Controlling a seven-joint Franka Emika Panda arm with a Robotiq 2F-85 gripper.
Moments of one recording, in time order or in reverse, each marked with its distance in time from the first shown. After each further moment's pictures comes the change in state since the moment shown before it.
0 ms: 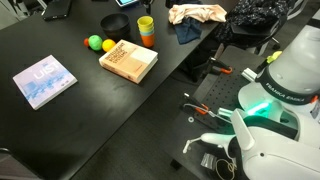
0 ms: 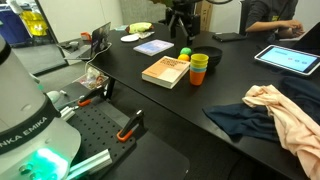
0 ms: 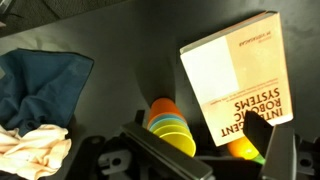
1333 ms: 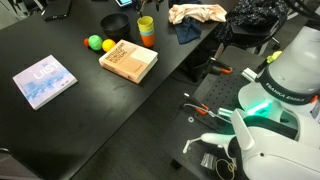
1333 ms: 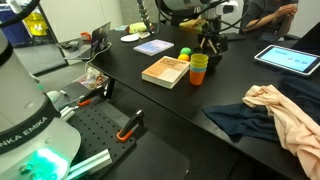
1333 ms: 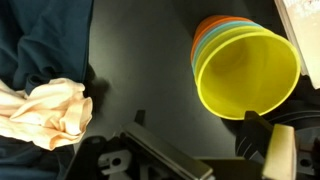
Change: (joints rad) arm 0.097 0.528 -0.174 0.440 -0.233 0.140 0.355
